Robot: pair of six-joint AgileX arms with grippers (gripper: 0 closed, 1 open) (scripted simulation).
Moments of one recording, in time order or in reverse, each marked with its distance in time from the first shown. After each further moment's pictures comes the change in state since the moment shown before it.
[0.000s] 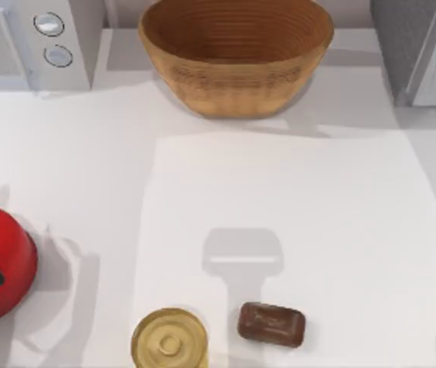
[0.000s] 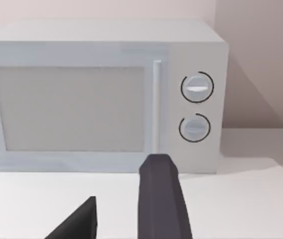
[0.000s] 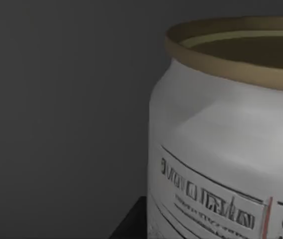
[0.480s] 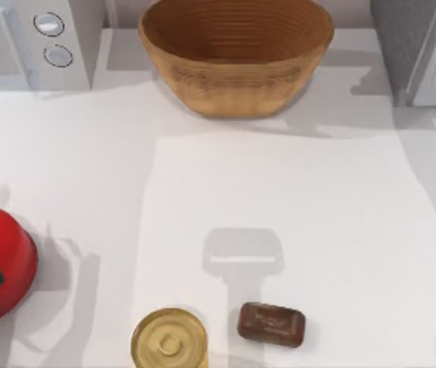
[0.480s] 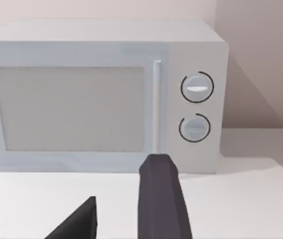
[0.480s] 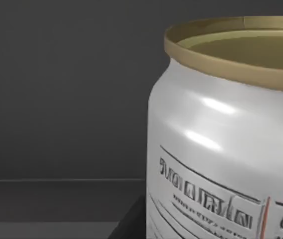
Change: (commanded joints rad) left arm 0.000 0.000 0.000 0.000 0.000 0.000; right arm 0.055 -0.271 -0.100 -0.200 0.045 -0.001
